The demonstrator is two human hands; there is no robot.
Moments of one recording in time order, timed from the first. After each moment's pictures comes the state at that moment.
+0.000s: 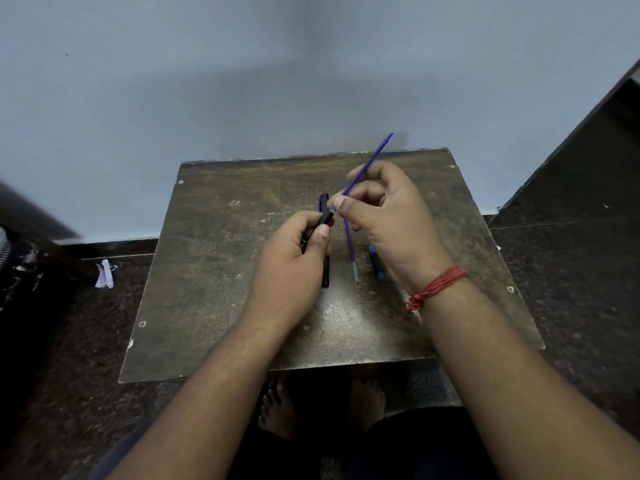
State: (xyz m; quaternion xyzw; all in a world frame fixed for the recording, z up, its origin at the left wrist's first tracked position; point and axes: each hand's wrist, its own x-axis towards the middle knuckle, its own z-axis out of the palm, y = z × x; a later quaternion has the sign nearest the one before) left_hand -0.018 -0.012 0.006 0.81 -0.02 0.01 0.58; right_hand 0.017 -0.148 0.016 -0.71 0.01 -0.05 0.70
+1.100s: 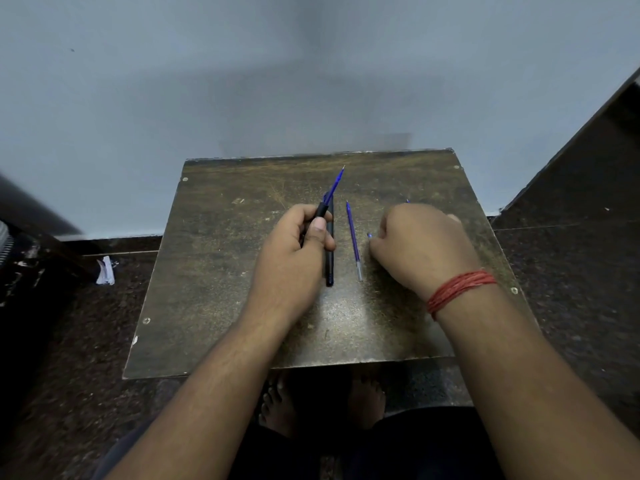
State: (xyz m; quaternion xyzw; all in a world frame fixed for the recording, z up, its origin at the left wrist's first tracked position) left_hand -0.015 -0.007 0.003 0.80 0.01 0.01 0.59; right_hand 0.003 -0.163 0.030 -1.00 0.04 0.04 0.07
